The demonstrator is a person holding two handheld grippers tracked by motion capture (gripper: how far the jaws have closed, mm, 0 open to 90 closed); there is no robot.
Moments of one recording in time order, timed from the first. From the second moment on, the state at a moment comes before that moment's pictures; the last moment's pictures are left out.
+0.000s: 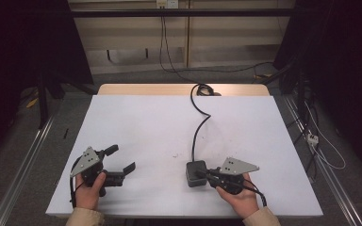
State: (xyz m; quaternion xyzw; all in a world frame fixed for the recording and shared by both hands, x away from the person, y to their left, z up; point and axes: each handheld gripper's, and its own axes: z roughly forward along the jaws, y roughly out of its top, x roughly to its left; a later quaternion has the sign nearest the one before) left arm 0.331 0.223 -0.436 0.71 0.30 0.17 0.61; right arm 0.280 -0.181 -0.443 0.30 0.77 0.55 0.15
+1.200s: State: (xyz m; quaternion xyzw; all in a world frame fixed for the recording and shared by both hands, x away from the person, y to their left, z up) left arm 0.332 0.226 -0.436 0.71 0.30 0.17 0.61; right arm 0.283 -0.187 -0.439 0.33 0.74 0.57 0.14
